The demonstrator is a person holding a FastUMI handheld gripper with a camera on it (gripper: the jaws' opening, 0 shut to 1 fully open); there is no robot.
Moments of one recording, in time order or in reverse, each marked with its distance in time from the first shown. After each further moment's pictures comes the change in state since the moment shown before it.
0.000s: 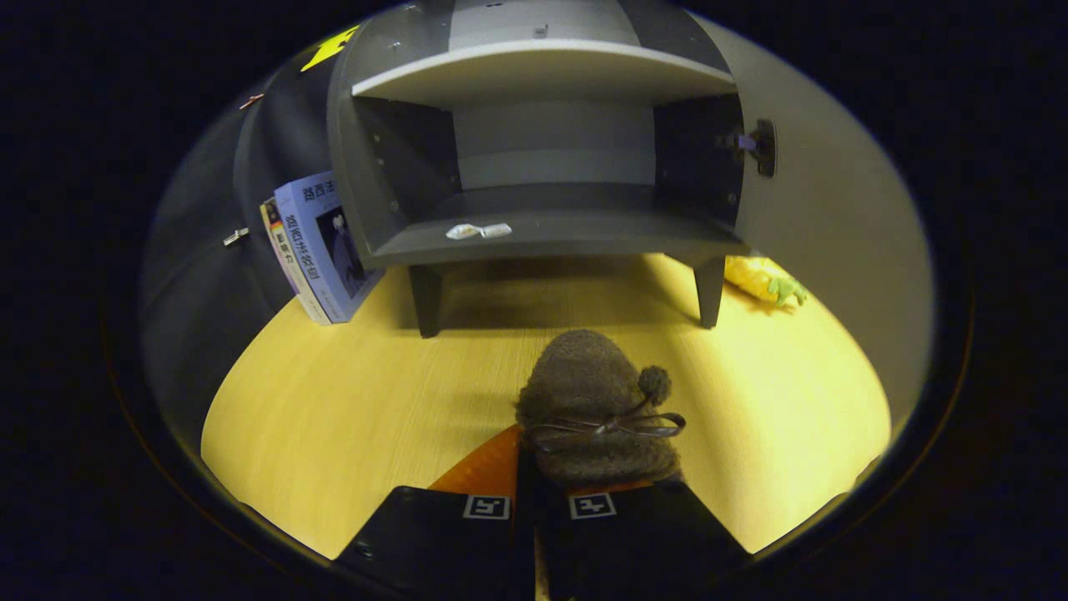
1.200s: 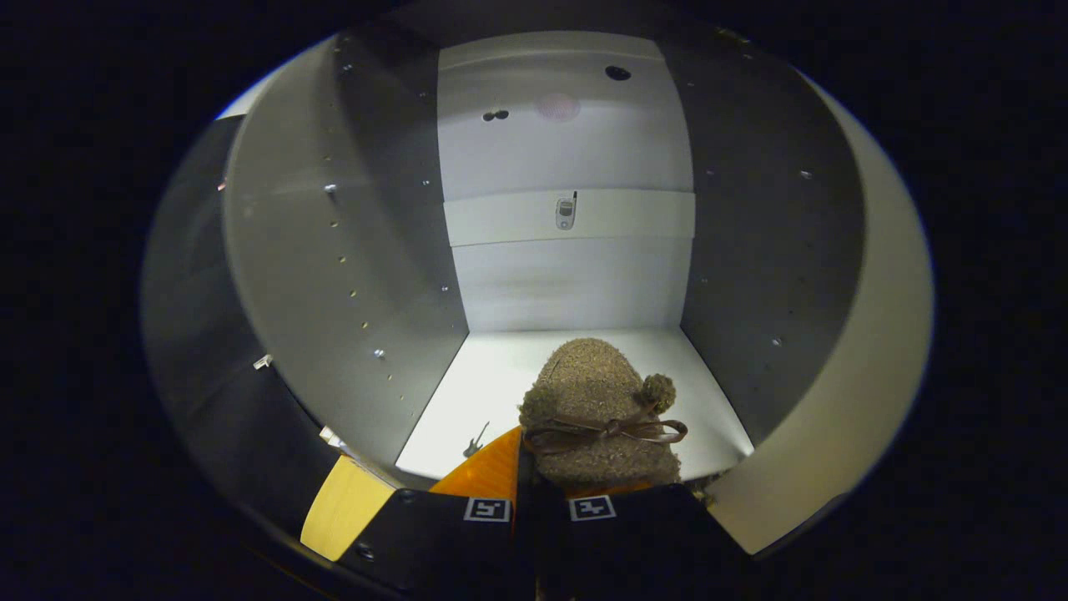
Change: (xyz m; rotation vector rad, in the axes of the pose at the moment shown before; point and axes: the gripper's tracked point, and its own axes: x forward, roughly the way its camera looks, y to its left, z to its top) arm -0.041 0.029 0.394 0.000 -0.166 0.044
